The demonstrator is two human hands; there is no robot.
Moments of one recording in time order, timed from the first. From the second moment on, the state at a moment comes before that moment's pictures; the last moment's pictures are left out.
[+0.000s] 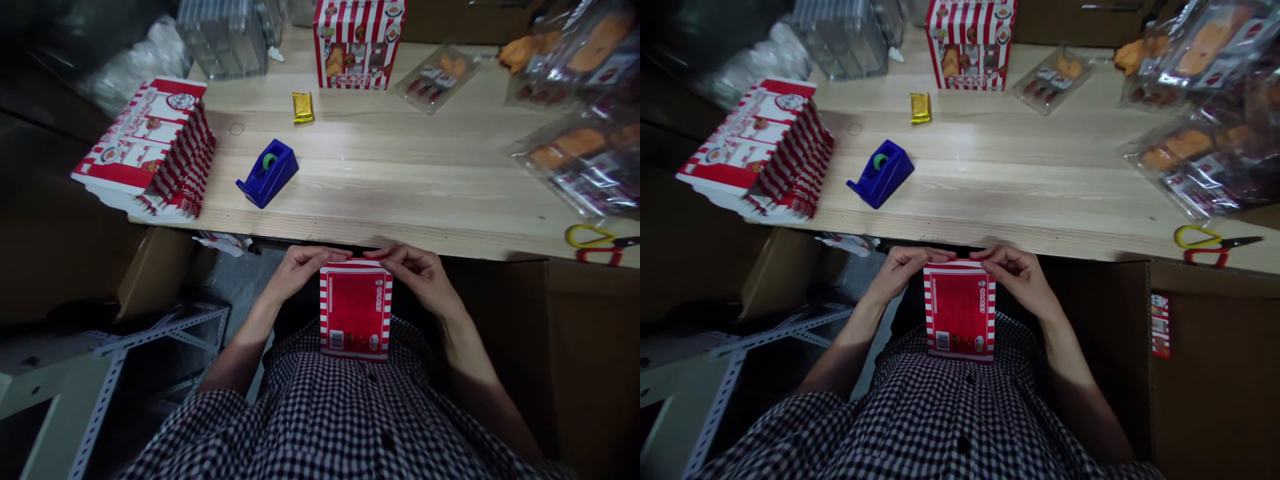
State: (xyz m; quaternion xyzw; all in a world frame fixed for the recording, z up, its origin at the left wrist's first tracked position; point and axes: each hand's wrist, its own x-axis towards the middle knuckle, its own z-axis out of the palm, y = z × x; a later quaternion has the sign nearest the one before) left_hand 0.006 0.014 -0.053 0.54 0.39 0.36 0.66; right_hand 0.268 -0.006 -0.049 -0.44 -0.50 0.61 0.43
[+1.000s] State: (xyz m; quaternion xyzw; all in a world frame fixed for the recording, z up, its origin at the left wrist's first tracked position) left_hand 0.006 0.051 -0.040 0.58 0.42 0.23 0.66; right_hand 0.263 0.035 -0.052 -0.46 -0.52 0.64 0.32
